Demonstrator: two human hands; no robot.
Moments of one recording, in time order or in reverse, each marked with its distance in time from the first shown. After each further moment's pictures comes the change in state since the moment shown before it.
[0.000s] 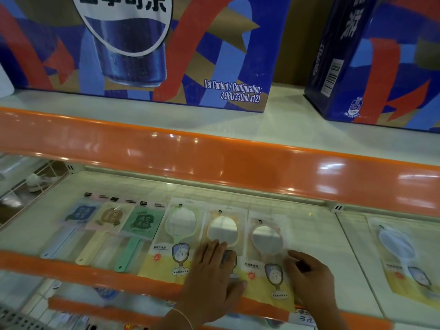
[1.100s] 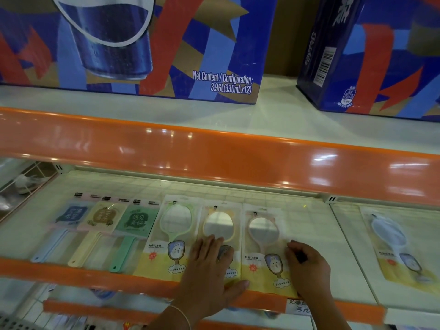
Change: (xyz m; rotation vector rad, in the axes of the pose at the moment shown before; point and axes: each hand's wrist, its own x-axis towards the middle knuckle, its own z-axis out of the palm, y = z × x) left_hand 0.002 0.001 -0.004 -0.012 -0.045 -0.012; right_hand 0.012 0.012 0.008 0.036 0.084 0.029
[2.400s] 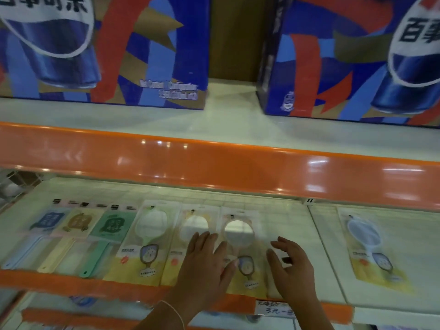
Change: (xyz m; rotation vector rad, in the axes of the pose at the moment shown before) left_hand 0.033 0.056 -0.017 -0.008 0.027 -0.023; right_hand 0.002 0.007 -0.035 0.061 -0.045 -0.270
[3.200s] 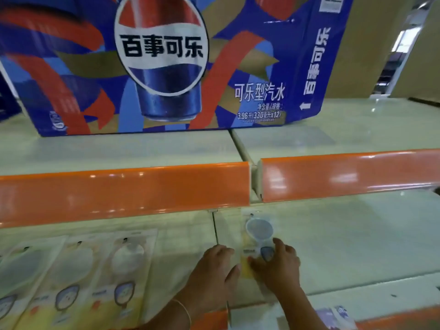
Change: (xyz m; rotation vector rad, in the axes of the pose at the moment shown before) left_hand 0.104 0.255 0.044 -0.341 -0.249 0.100; right_hand 0.074 0.132 -0.186 -0.396 0.017 0.372
